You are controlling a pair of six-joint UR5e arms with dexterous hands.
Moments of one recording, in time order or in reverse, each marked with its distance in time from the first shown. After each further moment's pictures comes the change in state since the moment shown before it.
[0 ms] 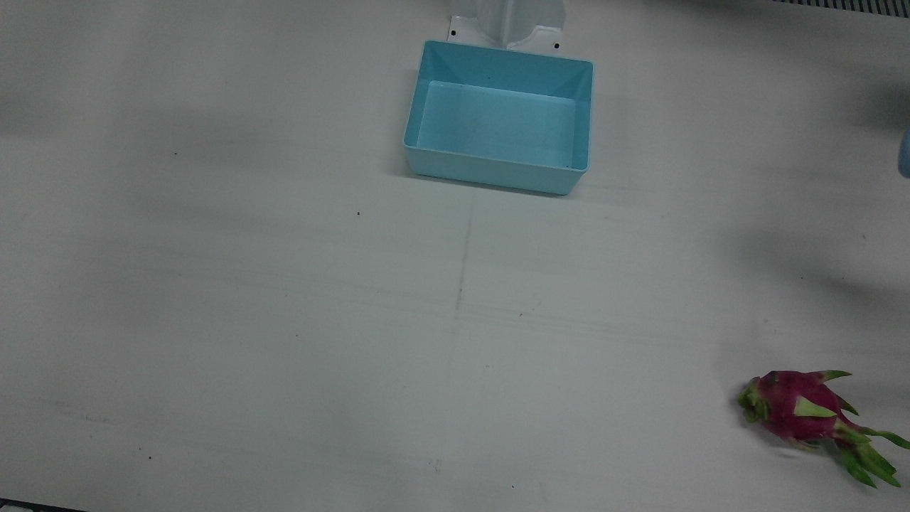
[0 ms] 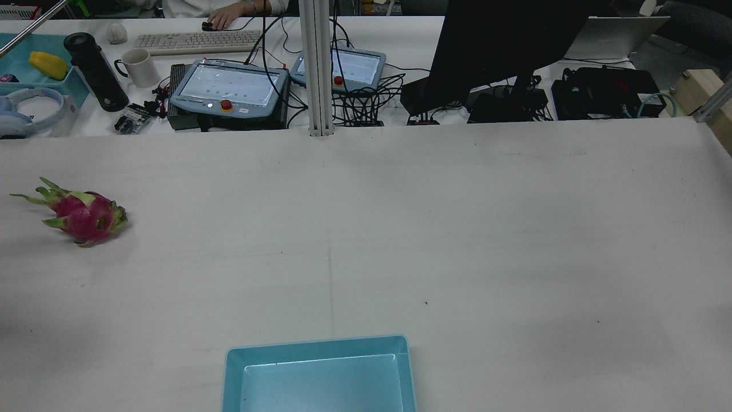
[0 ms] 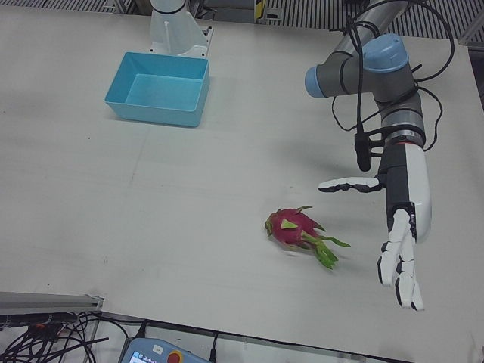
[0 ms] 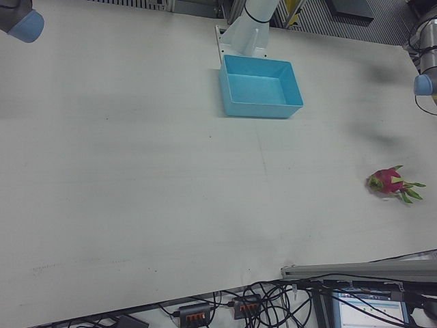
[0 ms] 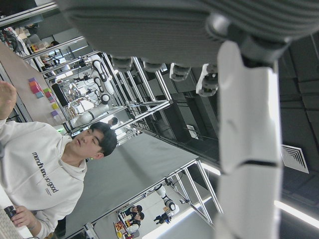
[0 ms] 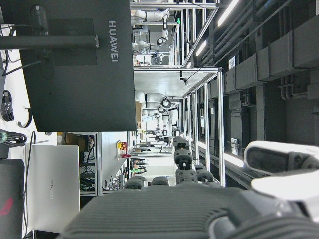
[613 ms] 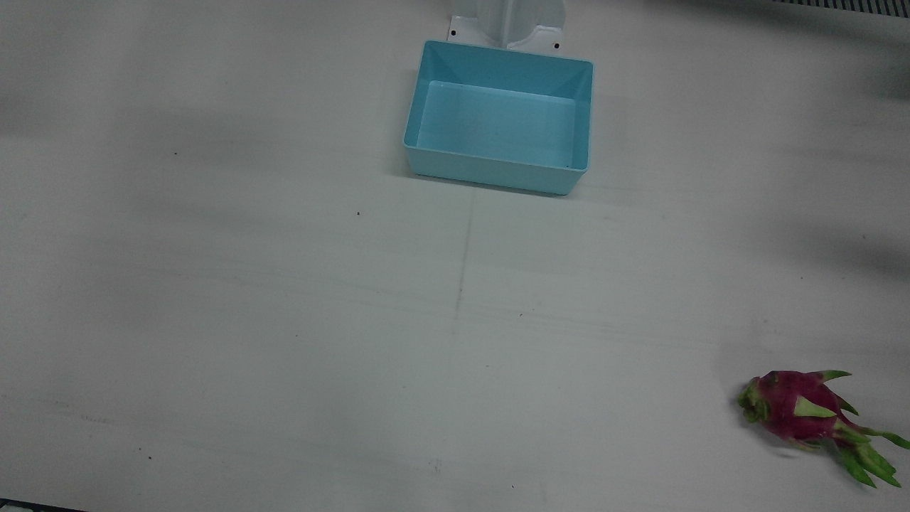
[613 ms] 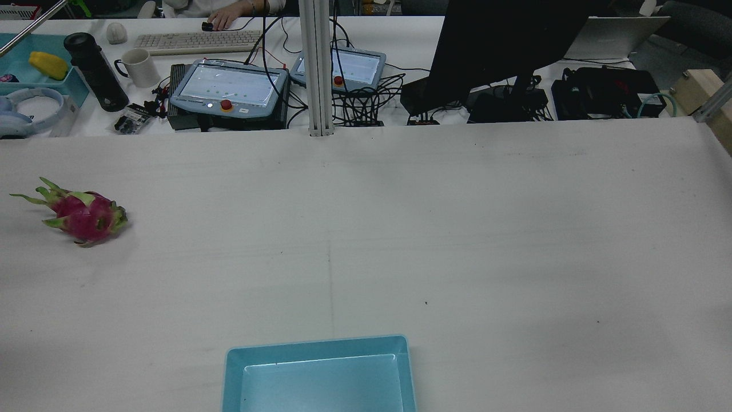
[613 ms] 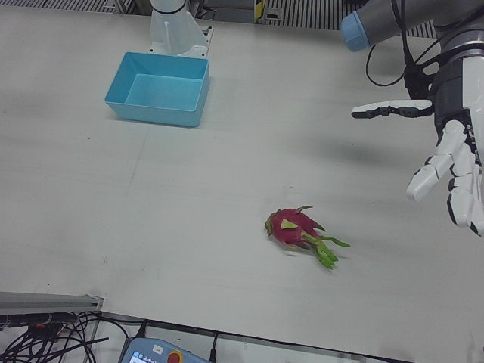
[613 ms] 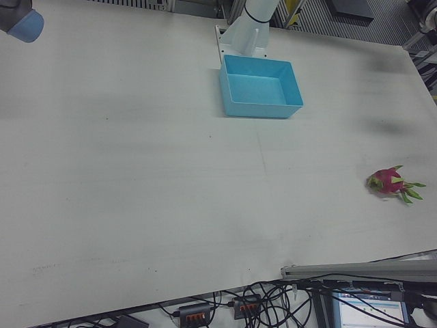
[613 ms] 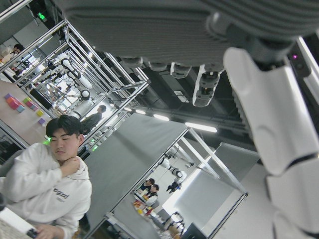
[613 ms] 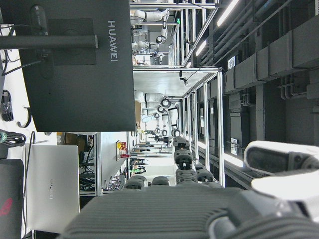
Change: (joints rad) left arm -0.242 0.112 -0.254 0.107 0.364 0.185; right arm 0.001 0.000 0.000 0.000 0.000 0.000
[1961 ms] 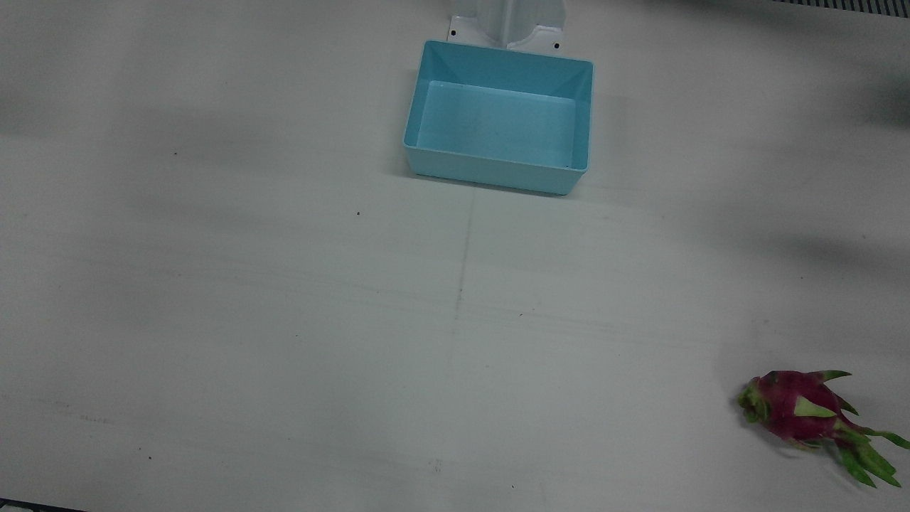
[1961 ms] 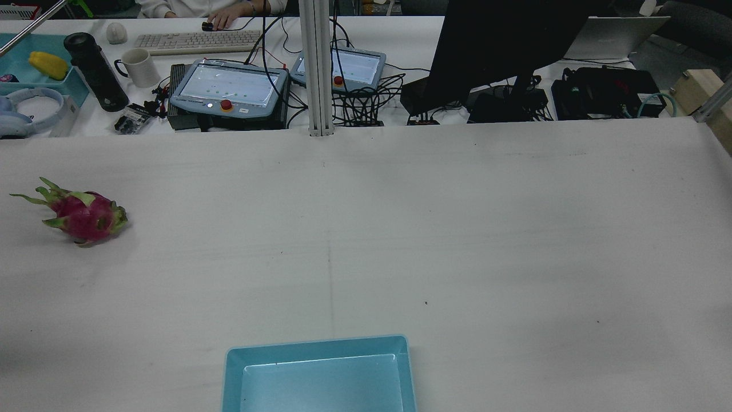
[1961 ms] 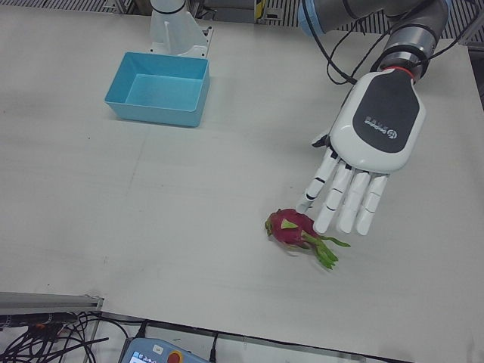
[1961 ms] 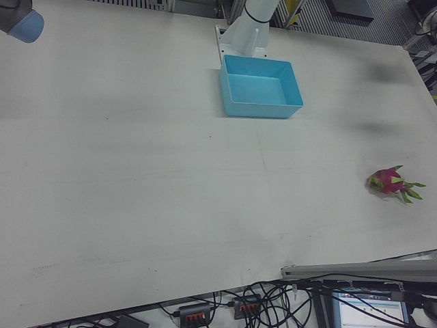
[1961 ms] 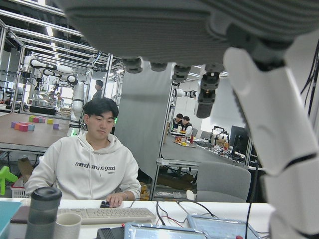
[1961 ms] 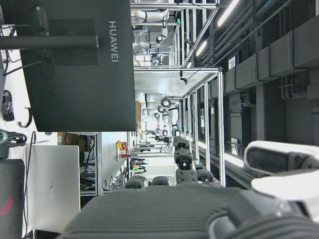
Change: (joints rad) left arm 0.140 -0.120 -0.091 0.352 0.087 0.655; right arm -0.001 0.000 -0.002 0.000 0.000 0.000
